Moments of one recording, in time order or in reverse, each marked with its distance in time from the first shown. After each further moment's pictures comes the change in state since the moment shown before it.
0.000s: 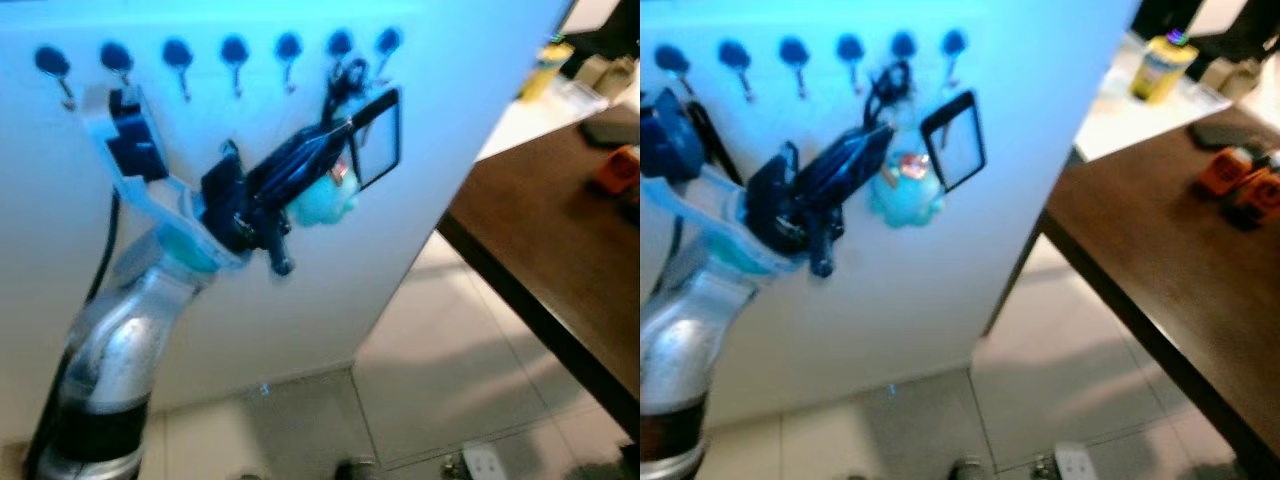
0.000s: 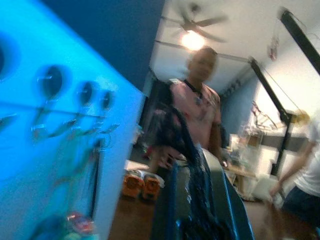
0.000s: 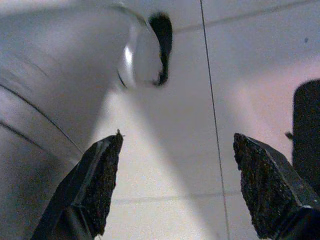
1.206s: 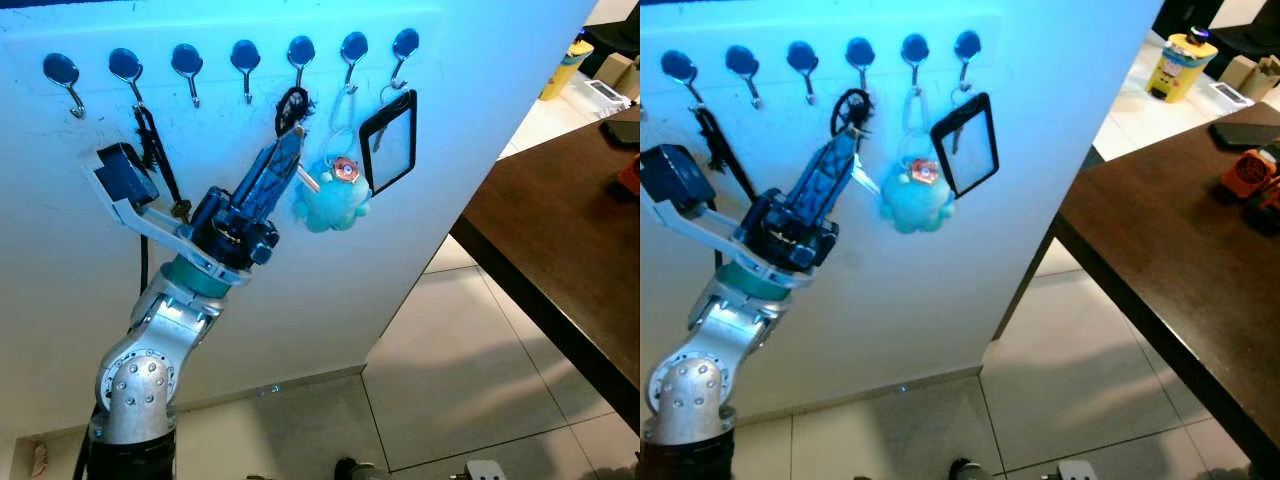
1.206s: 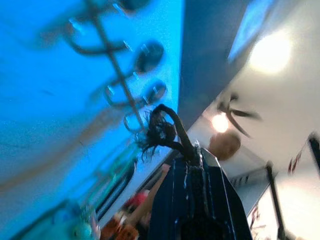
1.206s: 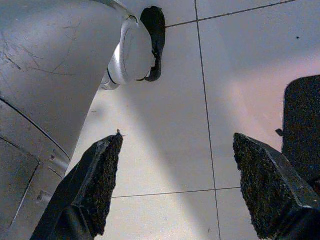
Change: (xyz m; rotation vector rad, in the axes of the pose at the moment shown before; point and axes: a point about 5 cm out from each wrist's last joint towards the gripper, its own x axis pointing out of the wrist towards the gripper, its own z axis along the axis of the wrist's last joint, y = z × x) left arm -0.010 0.009 -0.012 -0.380 -0.381 0.317; right arm 0.000 -0.002 0.002 -0.042 0.006 -0.005
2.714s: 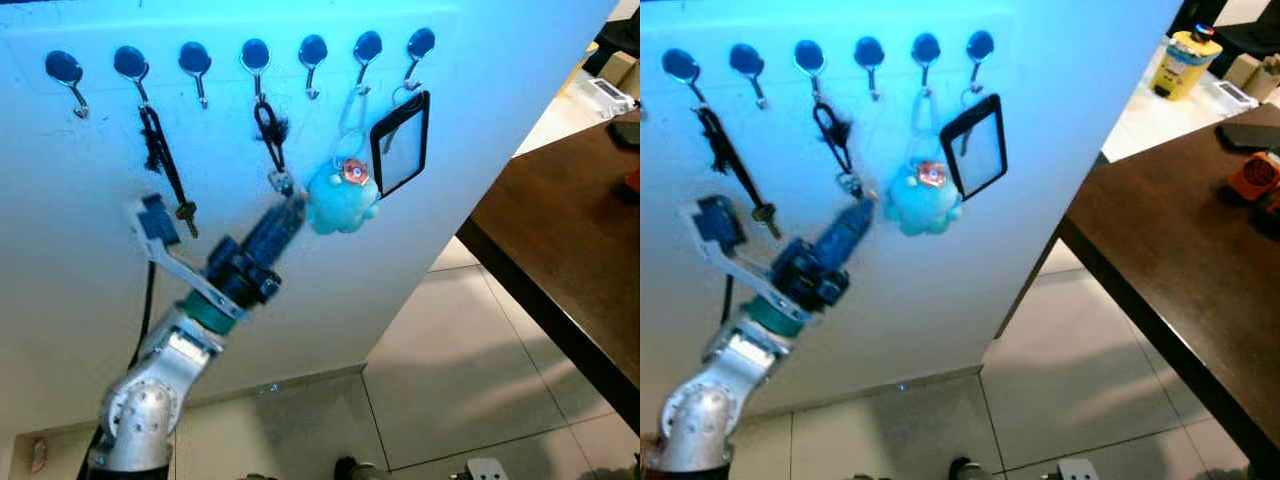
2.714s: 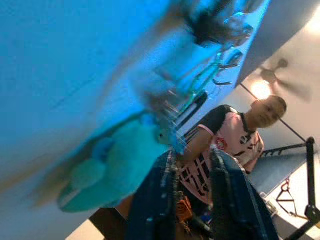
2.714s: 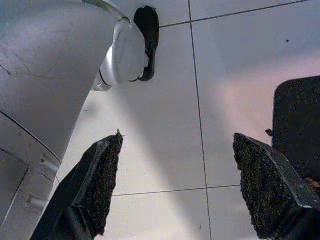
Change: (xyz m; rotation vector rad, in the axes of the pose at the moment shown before) left arm -0.038 0.023 -0.029 0.042 0.230 0.161; right arm -0.001 -0.003 0.002 -0.020 0.001 -0.020
